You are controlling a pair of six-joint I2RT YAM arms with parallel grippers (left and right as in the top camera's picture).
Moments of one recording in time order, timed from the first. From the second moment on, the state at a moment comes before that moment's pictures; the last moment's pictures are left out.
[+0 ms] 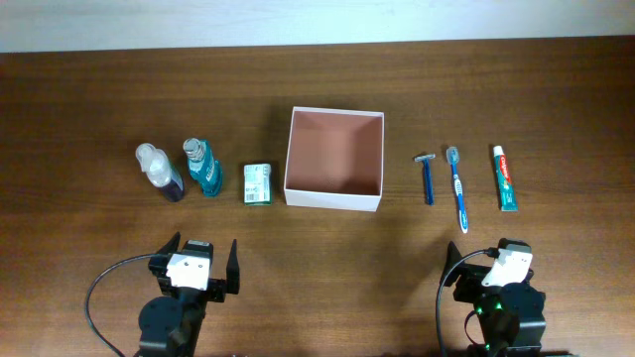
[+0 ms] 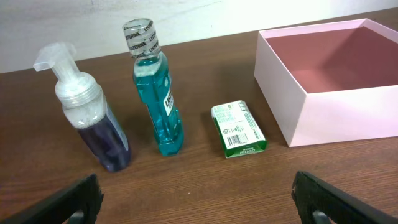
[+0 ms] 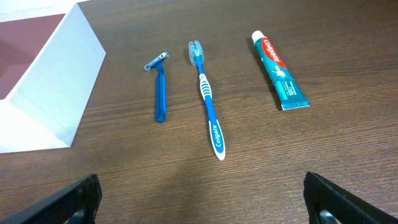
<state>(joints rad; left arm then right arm) -0.13 0.05 0.10 -0.32 -0.01 0.09 0.01 0.02 0.16 -0.62 0.08 0.19</state>
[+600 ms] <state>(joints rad) -0.13 0.28 0.35 -0.49 0.04 -0.15 0.01 0.02 0.16 -0.62 0.08 0.19</state>
